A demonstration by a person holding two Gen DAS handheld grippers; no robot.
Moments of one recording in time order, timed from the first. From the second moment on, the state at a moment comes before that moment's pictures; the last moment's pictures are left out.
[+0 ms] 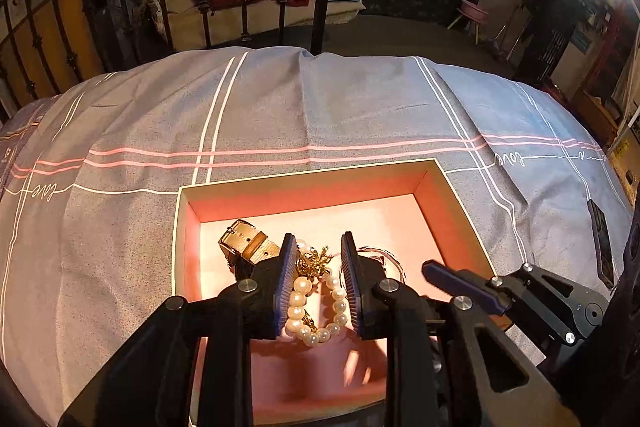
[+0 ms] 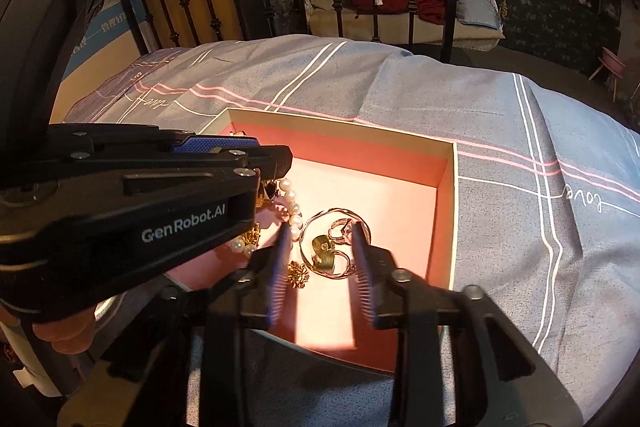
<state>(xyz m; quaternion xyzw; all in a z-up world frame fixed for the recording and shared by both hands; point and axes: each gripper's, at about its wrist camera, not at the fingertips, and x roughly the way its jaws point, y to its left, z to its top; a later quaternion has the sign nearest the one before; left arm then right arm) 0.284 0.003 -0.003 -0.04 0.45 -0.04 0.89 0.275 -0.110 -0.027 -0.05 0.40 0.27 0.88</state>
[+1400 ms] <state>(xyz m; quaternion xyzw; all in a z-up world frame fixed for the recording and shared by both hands) 0.104 0.014 0.050 -0.02 0.22 0.02 0.98 0.119 -0.192 0.032 -0.03 0.13 0.13 0.98</state>
